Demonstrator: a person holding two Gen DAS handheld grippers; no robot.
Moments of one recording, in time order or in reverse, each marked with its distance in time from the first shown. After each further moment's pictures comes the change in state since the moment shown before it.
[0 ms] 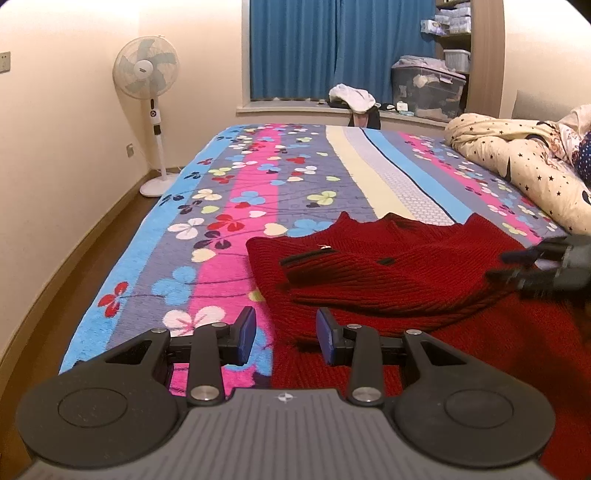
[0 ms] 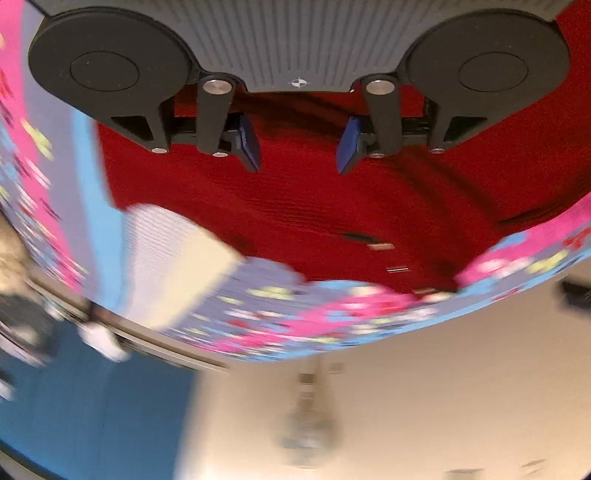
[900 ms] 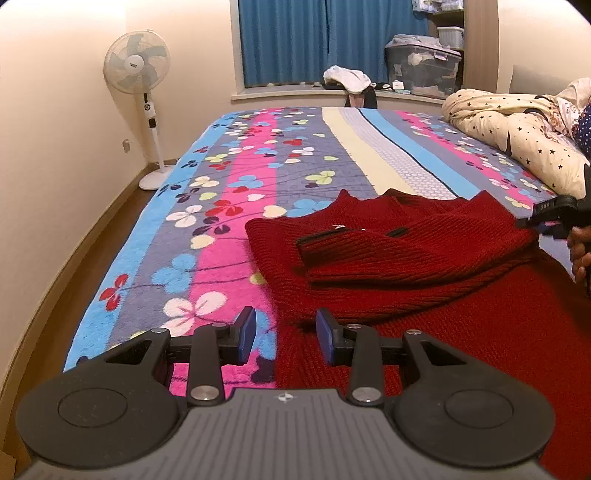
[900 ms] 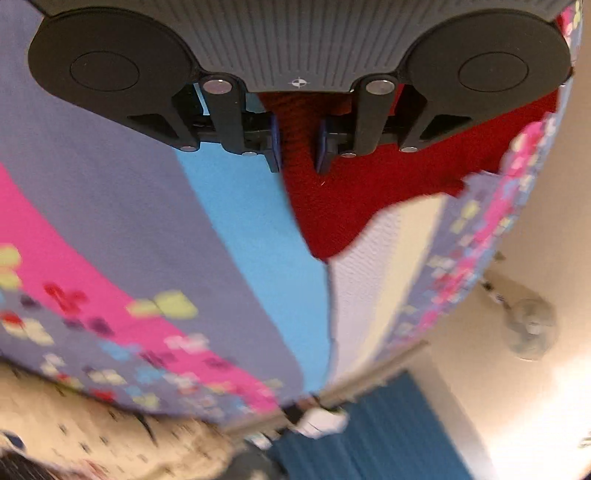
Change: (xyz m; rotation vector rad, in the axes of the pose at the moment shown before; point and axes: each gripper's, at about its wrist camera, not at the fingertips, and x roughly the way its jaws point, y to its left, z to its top) left arm 0.009 -0.005 -0.007 0.050 0.050 0.013; right arm 0.045 -0.169 -0.058 0.815 0.022 -0.206
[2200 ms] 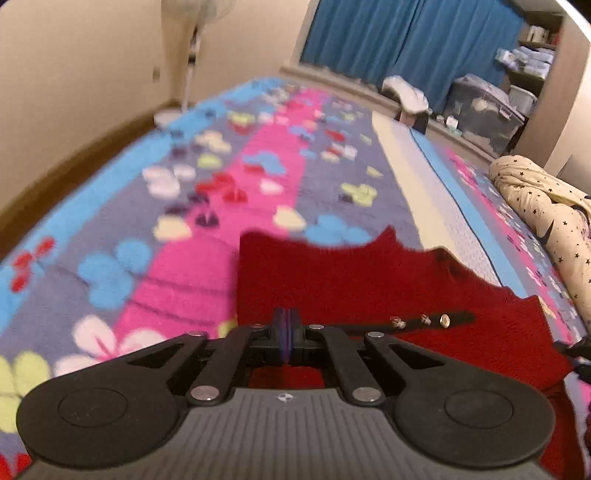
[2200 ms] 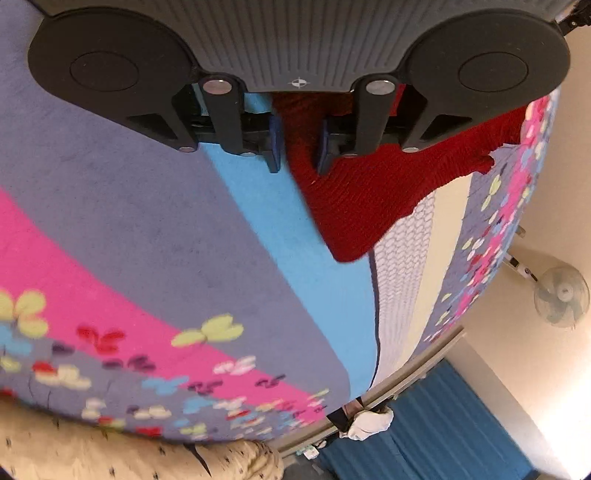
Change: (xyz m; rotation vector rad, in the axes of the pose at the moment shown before) left arm 0.143 0.030 0.052 -0.356 0.035 -0.040; right arm 0.003 -0.019 0.007 0.112 0.007 -0.042
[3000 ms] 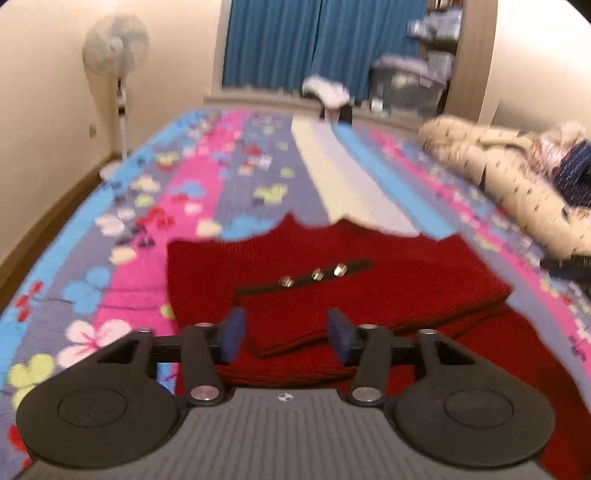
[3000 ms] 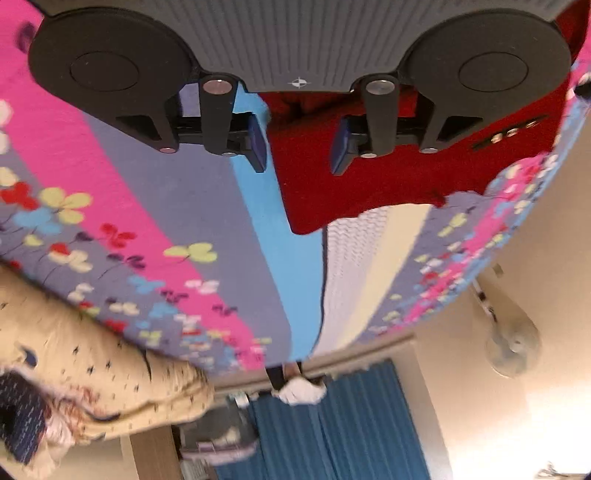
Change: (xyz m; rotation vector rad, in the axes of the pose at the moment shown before) left arm -0.090 -0.060 -0.051 0.250 -0.065 -0.113; right arm -0.120 0.023 -0.029 -0.310 -0.136 0.027
